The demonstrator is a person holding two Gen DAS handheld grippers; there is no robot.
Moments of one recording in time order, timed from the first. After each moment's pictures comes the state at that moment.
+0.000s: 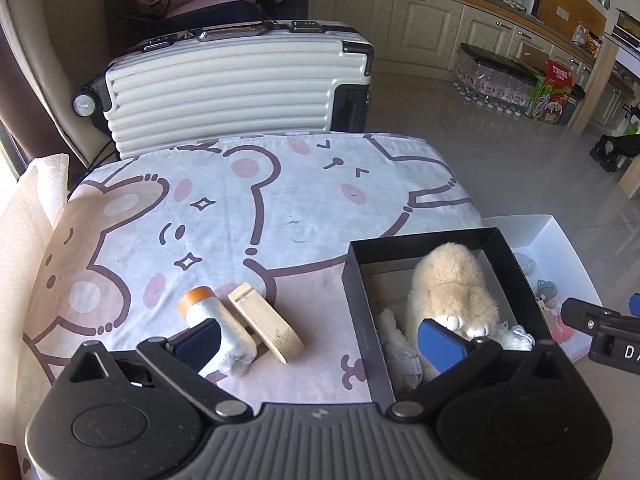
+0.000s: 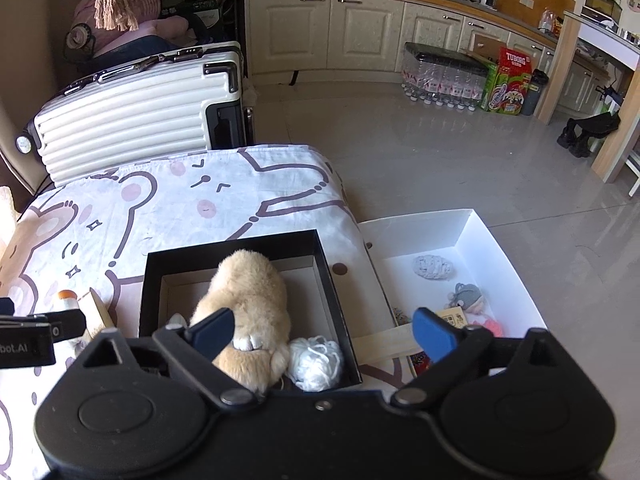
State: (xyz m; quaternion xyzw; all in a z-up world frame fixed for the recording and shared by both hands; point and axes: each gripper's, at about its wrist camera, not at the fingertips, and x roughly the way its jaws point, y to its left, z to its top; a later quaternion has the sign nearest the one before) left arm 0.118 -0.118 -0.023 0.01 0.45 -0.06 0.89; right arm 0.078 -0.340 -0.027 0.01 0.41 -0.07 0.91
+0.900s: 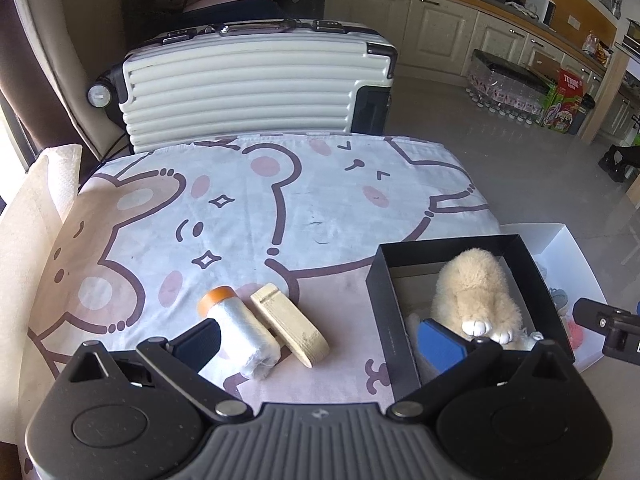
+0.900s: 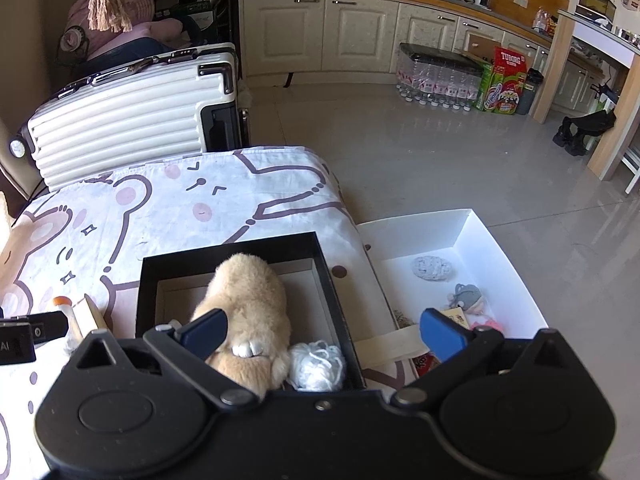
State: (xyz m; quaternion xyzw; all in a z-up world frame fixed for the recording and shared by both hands) left arm 0.124 -0.093 -0.030 0.00 0.45 -0.05 0.89; right arm 0.086 -0.333 -0.034 0.02 0.41 -0.07 0.91
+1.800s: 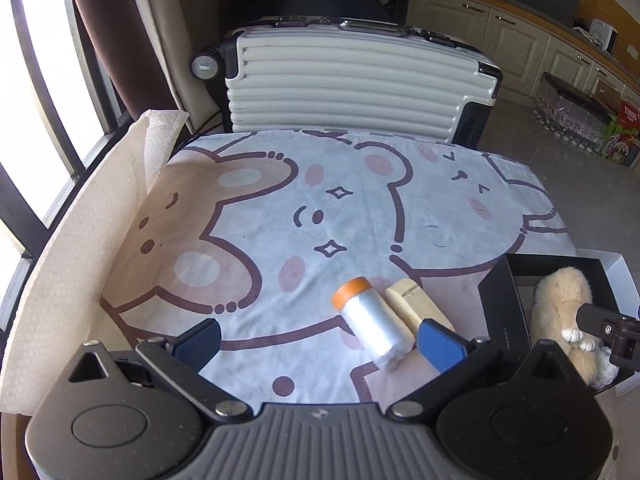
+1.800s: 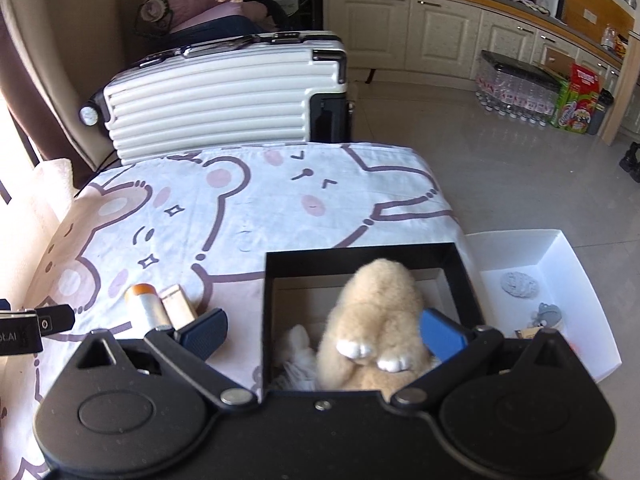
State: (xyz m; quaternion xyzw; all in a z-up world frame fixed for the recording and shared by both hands) left arm 0.114 0.010 -0.030 -0.03 0.45 0.04 0.89; right arm 0.108 -0.234 -0.040 0.00 0.42 0.03 0.91
